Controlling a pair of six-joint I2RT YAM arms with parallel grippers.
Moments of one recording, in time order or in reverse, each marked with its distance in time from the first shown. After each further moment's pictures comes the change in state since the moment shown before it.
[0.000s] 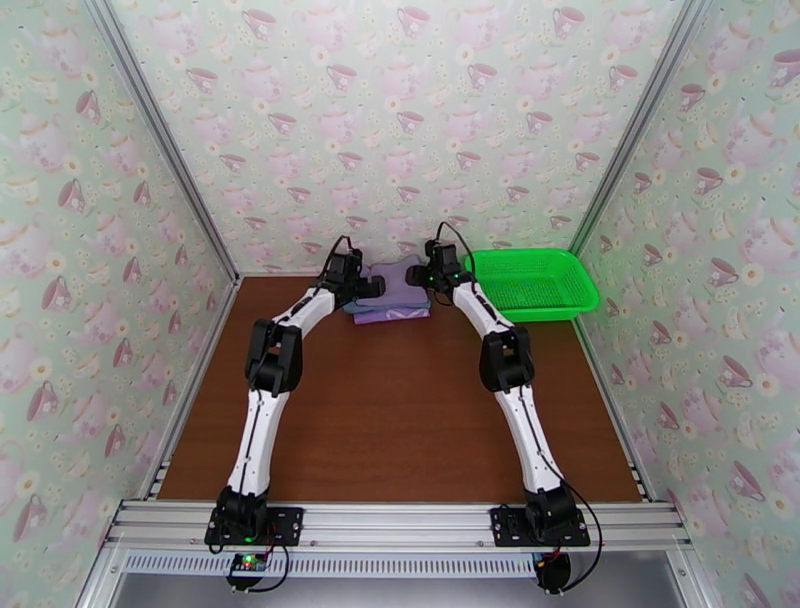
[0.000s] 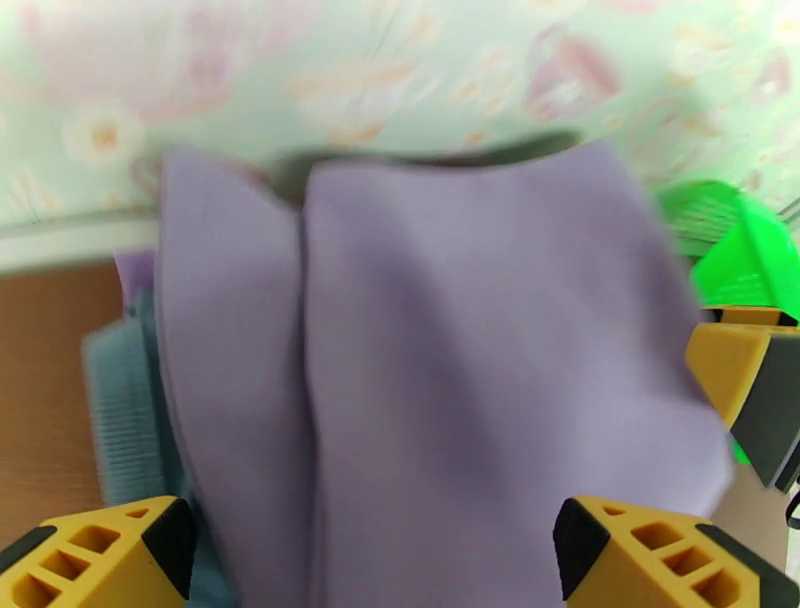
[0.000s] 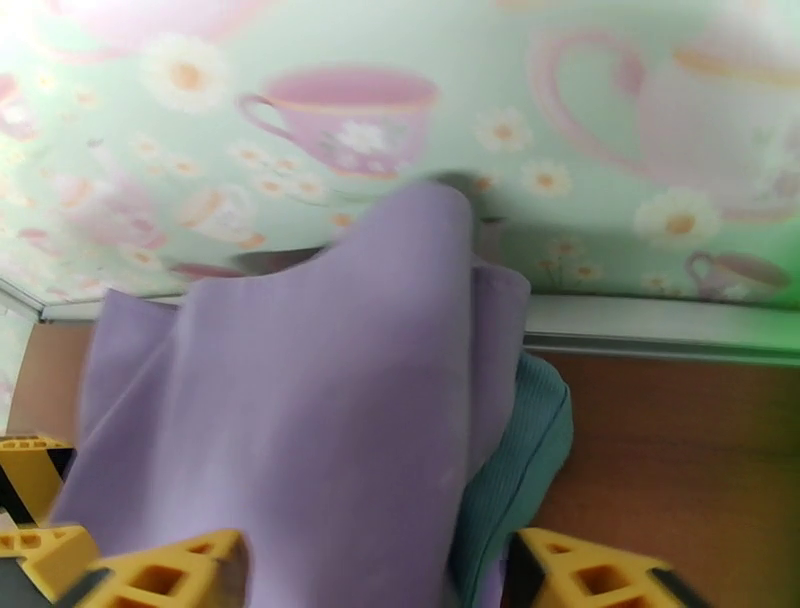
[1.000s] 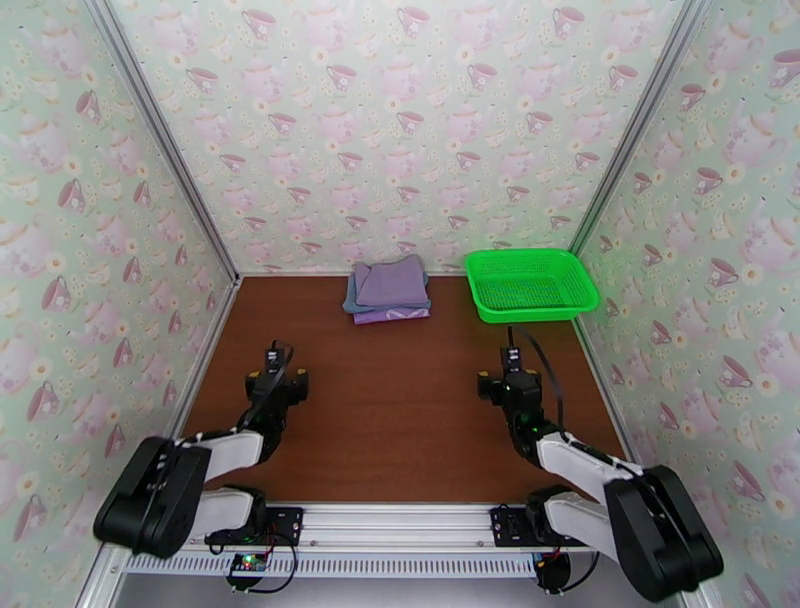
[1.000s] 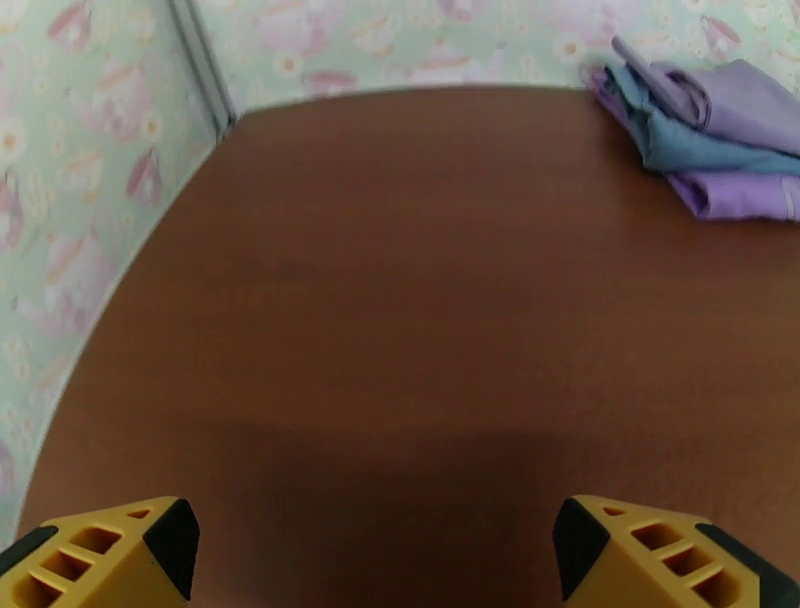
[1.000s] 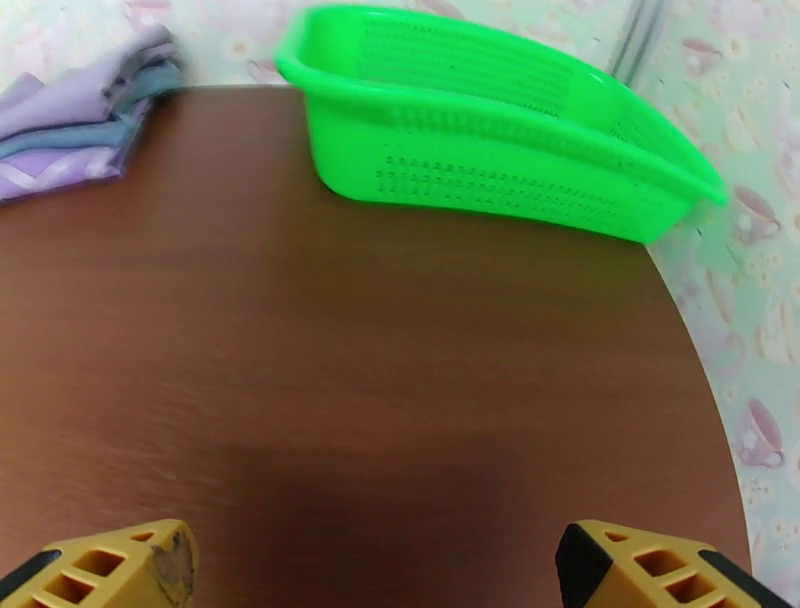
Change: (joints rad) left arm 0.092 -0.990 -1.793 1.043 -0.559 0.313; right arm -0.076 -1.376 -2.222 1.019 0.537 -0.339
